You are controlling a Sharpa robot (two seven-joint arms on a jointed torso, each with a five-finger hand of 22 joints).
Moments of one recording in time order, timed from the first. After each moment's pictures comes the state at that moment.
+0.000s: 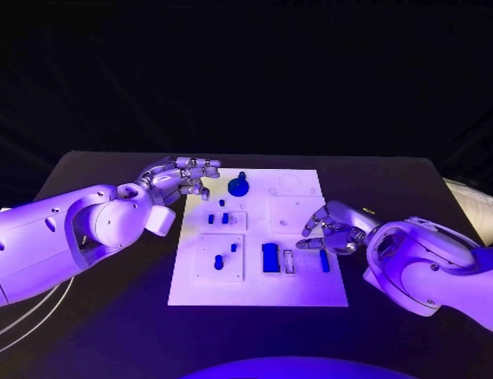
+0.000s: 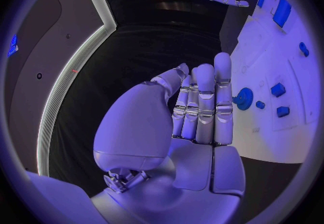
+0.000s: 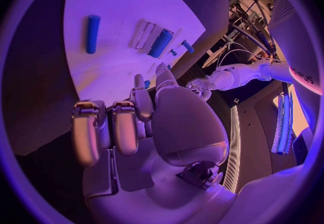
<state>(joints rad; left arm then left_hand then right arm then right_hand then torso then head) 1.17 -0.83 -0.02 1.48 0.01 -0.09 0.19 1.36 -0.10 0.41 -0.06 0.09 1.05 0.17 0.11 0.07 1.12 0.09 0.29 0.16 1.22 0.01 0.98 0.52 0.16 1.22 0.11 0.60 0.85 1.05 -1.14 -0.05 1.97 -1.39 -0.41 -0.47 1.35 0.05 -0.11 0.13 0.20 1.02 0.10 0.24 0.25 1.37 0.02 1.09 1.36 1.47 -0.06 1.49 1.31 0.03 1.47 0.04 1.52 1.31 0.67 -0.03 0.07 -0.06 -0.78</state>
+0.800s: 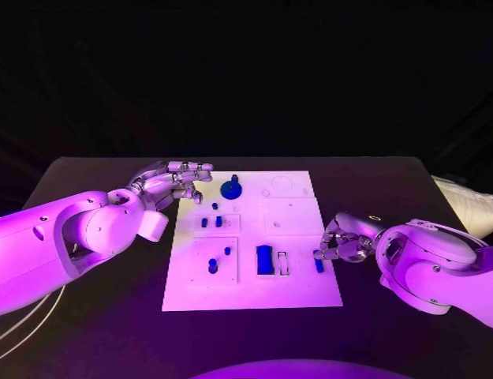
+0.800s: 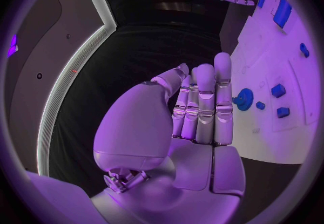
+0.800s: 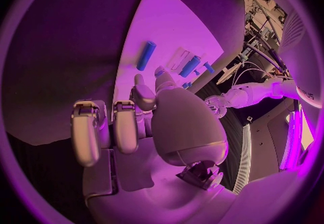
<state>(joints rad) 1.17 -0.83 -0.02 1.49 0.01 -0.10 0.19 1.36 -0.10 0.41 -0.06 0.09 1.05 0.17 0.12 0.07 1.12 0.09 0.29 0.16 1.22 0.01 0.98 0.52 0.16 1.22 0.11 0.60 0.85 1.03 -1.17 -0.06 1.92 -1.48 -0.27 -0.54 1.29 0.02 -0.11 0.18 0.26 1.06 0.09 0.20 0.24 1.36 0.01 1.02 1.18 1.46 -0.06 1.47 1.31 0.03 1.47 0.05 1.52 1.31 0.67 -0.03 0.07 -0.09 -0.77</state>
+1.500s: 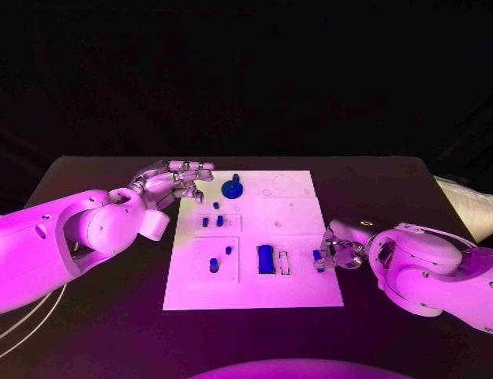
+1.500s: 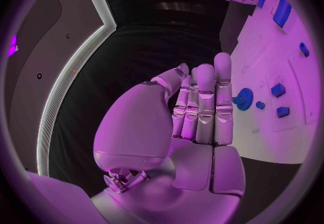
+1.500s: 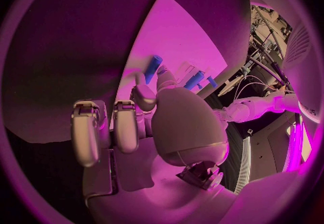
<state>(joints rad) 1.17 -0.83 -0.02 1.48 0.01 -0.10 0.19 1.36 -0.10 0.41 -0.06 0.09 1.05 0.17 0.12 0.07 1.12 0.09 0.29 0.16 1.22 0.00 0.98 0.52 0.16 1.22 0.11 0.60 0.85 1.01 -1.12 -0.06 1.90 -1.56 -0.18 -0.58 1.30 0.01 -0.14 0.20 0.25 1.09 0.08 0.20 0.25 1.36 0.01 1.02 1.18 1.46 -0.06 1.47 1.31 0.03 1.47 0.05 1.52 1.31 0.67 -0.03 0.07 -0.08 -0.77</state>
